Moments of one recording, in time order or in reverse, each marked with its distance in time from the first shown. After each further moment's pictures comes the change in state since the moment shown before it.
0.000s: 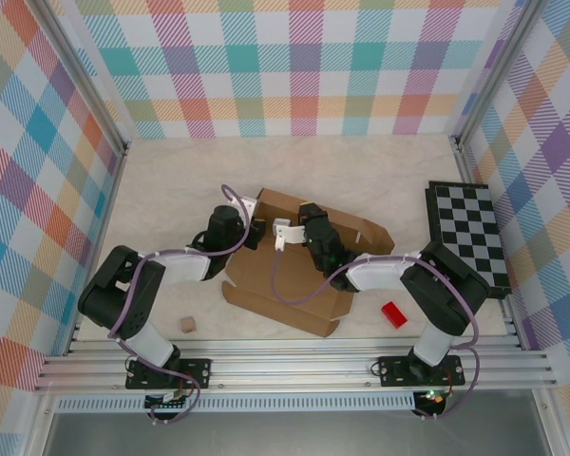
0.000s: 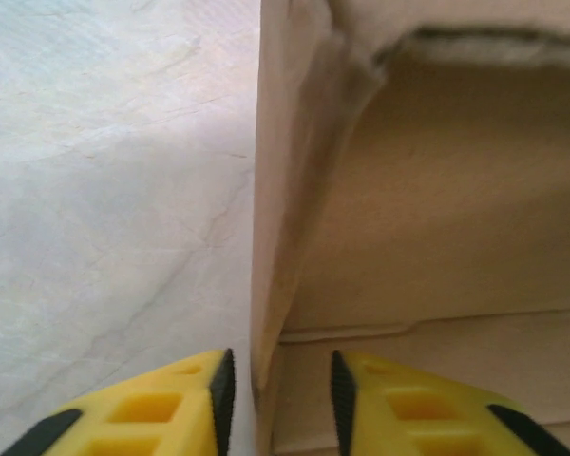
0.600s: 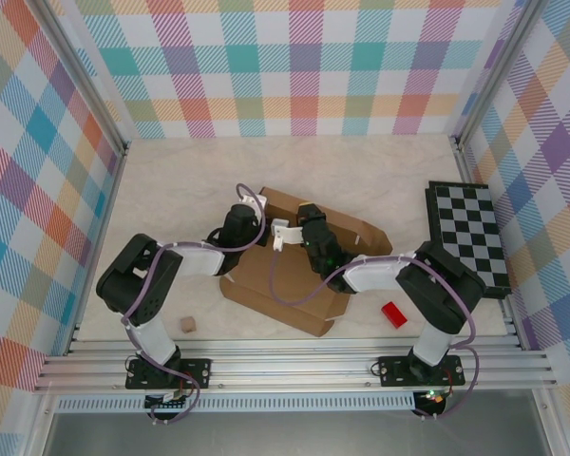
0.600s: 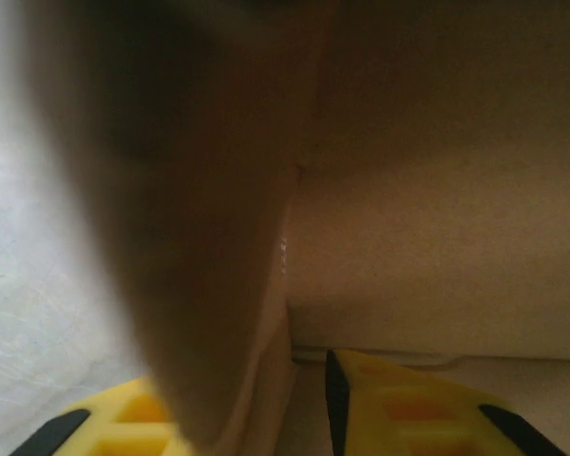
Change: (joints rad) left arm -0.067 0.122 0.090 0.005 -0.157 -0.017; right arm 0.023 0.015 0.003 0.021 0.056 -0.010
